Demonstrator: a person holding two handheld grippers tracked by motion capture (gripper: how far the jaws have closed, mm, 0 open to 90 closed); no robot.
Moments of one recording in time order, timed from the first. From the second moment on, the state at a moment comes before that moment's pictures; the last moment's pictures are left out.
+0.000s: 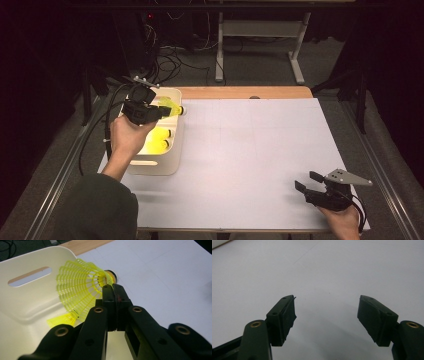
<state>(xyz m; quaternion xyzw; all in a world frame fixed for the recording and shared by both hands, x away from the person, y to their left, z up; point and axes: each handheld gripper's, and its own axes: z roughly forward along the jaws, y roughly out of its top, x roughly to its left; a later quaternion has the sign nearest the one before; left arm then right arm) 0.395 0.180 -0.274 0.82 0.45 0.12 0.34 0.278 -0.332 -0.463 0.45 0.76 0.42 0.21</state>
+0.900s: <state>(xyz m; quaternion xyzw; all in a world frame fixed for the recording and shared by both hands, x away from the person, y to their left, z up) 0.415 0.207 -0.307 0.80 0.50 0.12 0.31 0.279 -0.331 -0.463 0.45 0.76 0.42 0.21</state>
